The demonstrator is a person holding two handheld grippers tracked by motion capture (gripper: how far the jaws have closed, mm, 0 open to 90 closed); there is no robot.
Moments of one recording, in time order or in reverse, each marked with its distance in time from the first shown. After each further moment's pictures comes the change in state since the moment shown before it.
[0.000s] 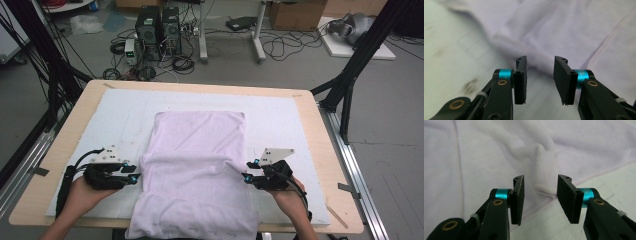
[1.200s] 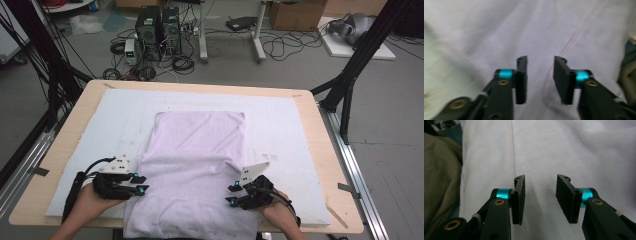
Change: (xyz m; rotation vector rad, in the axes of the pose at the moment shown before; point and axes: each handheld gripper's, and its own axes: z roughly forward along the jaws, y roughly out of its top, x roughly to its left) left arm -0.018 -0.008 0.013 0.021 -0.128 0.018; right arm 0.040 -0.008 0.042 0.100 0.276 -0.078
